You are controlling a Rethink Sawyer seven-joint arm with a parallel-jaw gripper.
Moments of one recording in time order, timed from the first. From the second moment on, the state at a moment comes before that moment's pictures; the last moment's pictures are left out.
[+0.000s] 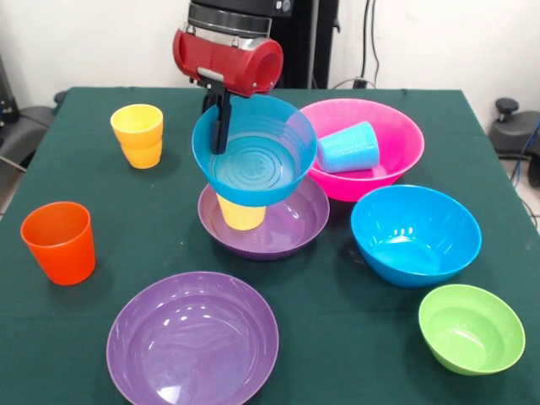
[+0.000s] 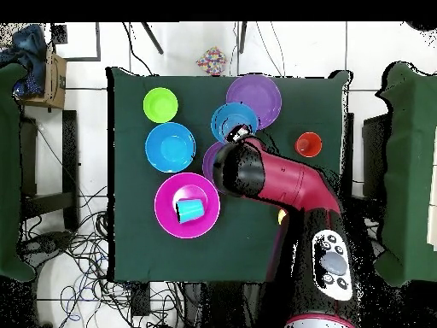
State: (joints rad) arm -0.27 -0.71 -0.07 1.64 -0.02 0.28 2.18
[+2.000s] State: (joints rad) arm -0.24 -0.75 -0.17 1.70 -0.14 0.01 2.18
